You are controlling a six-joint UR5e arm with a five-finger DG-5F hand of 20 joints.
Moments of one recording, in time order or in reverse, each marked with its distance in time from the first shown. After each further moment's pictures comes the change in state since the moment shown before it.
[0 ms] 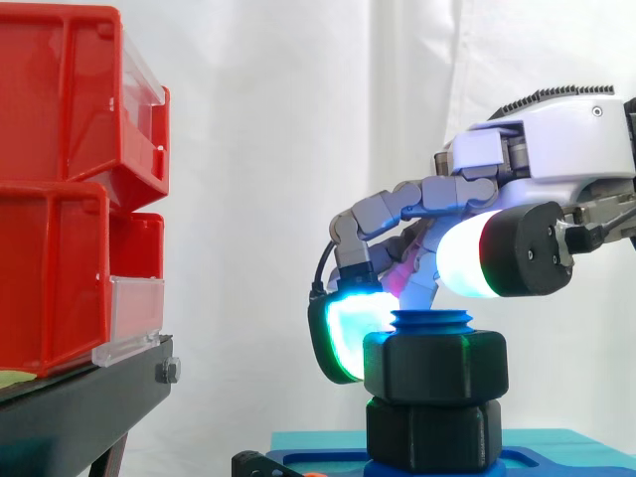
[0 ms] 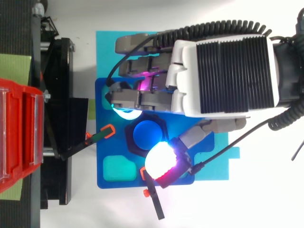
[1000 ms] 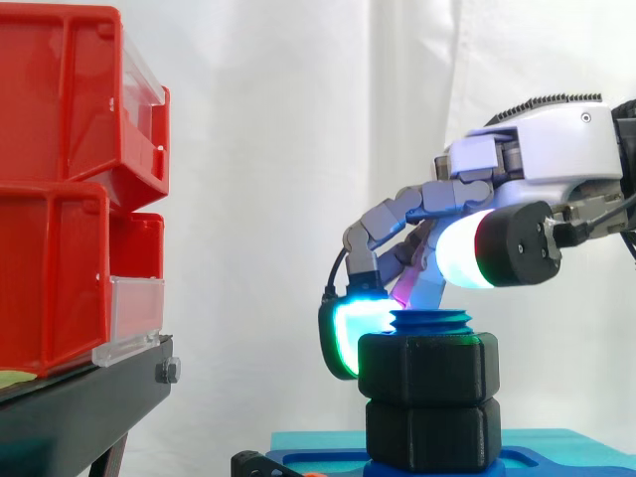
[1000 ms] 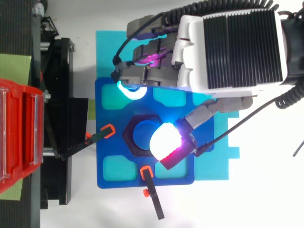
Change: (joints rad) arm -0.038 0.001 0.016 -0.015 -0.042 0.001
